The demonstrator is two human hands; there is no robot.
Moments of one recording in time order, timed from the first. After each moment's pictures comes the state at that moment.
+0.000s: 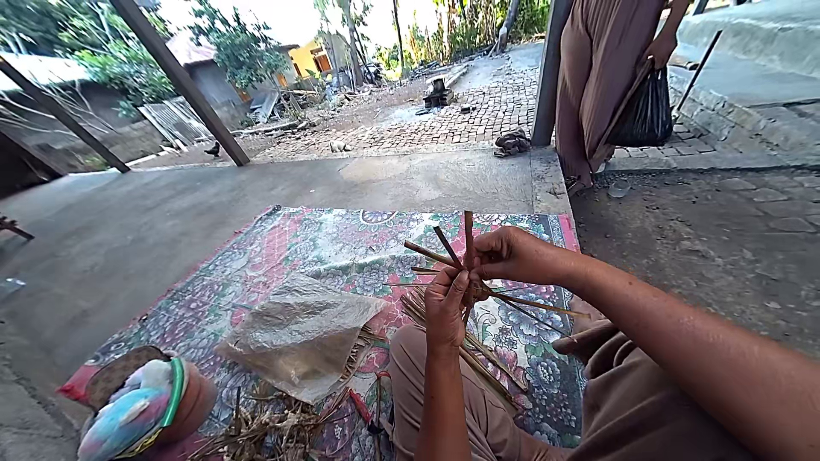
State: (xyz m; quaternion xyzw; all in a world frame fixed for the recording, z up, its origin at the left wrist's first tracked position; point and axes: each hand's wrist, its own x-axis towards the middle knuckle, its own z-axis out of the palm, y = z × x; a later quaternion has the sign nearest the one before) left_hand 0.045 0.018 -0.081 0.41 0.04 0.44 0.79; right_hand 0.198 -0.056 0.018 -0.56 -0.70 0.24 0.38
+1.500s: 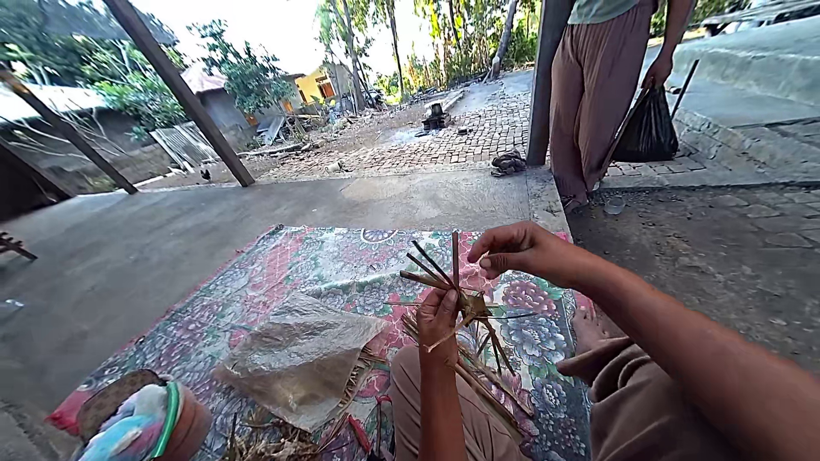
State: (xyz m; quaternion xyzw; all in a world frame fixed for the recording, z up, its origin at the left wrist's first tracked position) left_hand 0.040 0.032 -0.094 0.43 0.04 0.49 0.76; right_hand 0.209 -0.065 0.032 -0.51 -0.61 0.33 0.51
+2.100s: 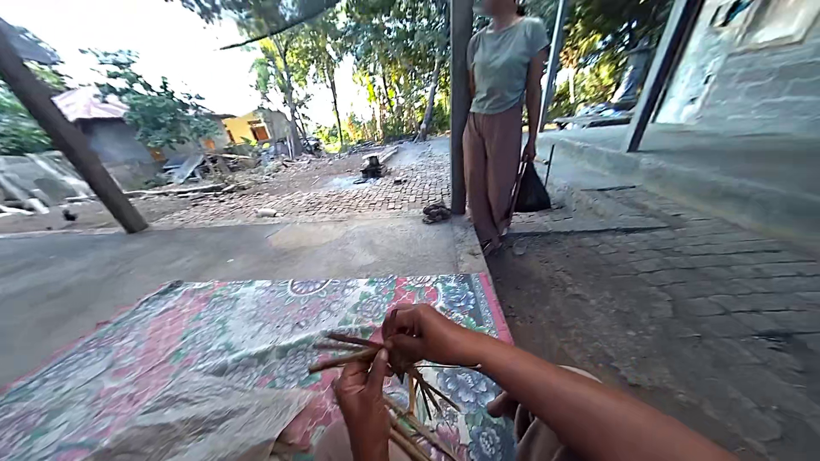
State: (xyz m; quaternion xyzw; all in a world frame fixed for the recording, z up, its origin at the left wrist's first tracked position) left_hand 0.034 0.038 -0.105 0.51 0.11 0.60 0.60; right_hand 0.169 -0.033 -0.010 -0.57 -0.71 0.15 0.38
